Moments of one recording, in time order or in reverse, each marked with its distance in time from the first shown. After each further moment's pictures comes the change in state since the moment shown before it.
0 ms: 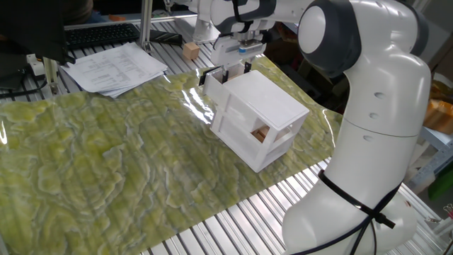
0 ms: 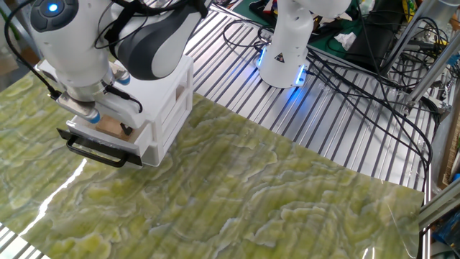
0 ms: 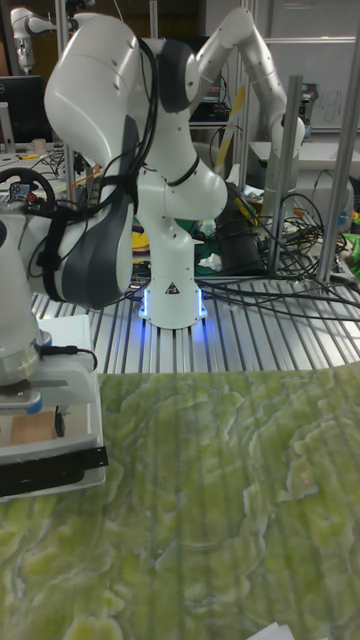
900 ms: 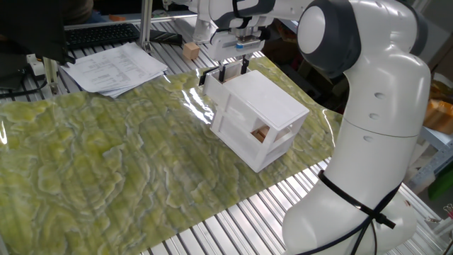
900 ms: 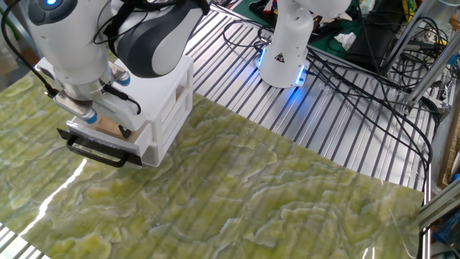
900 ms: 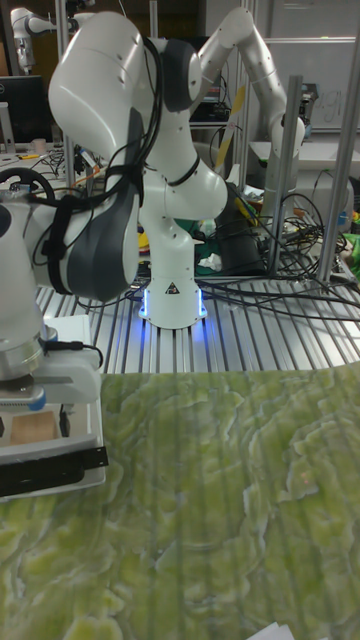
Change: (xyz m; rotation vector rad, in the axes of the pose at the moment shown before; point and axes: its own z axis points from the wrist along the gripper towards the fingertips) arm -0.010 0.010 -0.018 -0.014 -0.040 0.048
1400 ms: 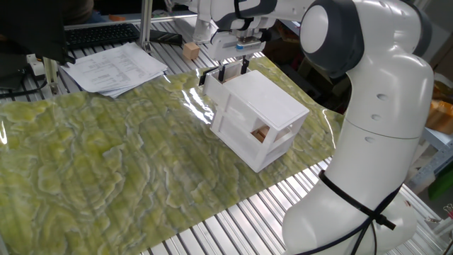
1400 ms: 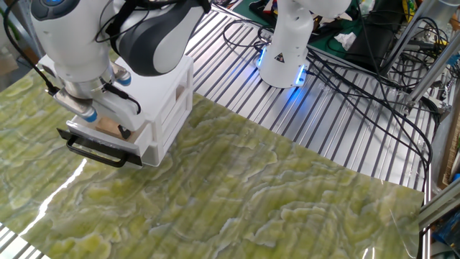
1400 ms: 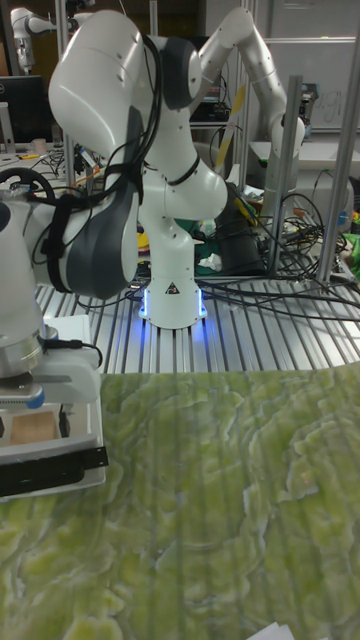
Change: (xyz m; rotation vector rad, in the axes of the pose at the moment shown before) arm 0.000 0.000 0.000 -0.003 -0.016 0.015
